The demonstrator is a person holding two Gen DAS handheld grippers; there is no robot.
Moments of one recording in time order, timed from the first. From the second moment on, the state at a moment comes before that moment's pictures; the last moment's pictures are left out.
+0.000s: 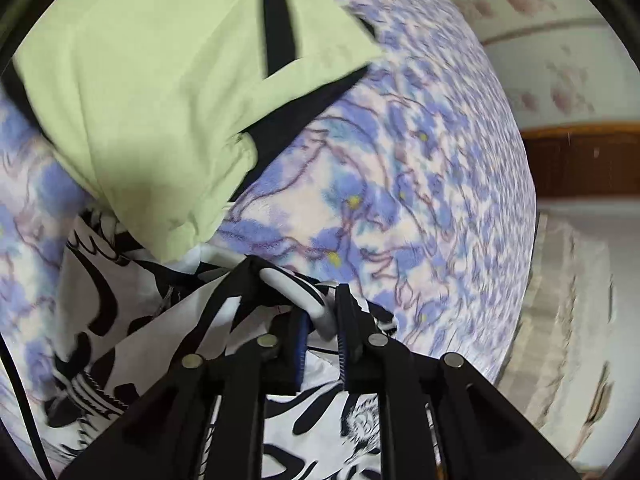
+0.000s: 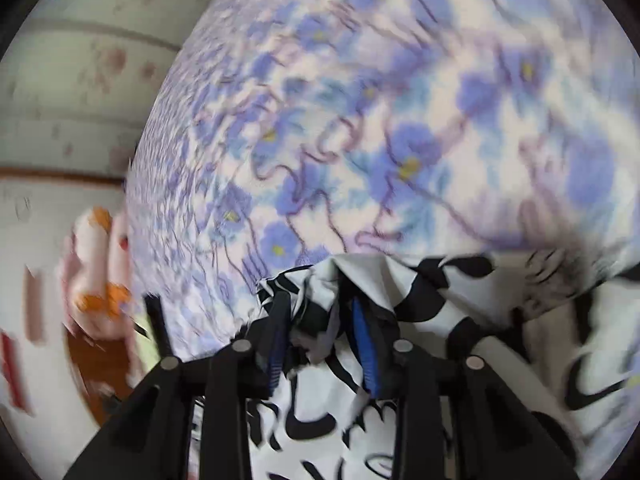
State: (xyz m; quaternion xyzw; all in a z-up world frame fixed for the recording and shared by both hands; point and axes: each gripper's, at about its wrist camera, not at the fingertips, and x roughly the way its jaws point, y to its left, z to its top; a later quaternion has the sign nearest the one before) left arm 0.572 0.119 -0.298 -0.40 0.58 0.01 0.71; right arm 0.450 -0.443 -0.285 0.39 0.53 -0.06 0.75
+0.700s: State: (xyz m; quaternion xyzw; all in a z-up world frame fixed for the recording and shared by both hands) left arm 0.423 0.130 -0.220 -0.21 0.59 0.03 0.78; right arm 0.304 -0.432 -0.264 0.12 0.60 -0.03 0.79
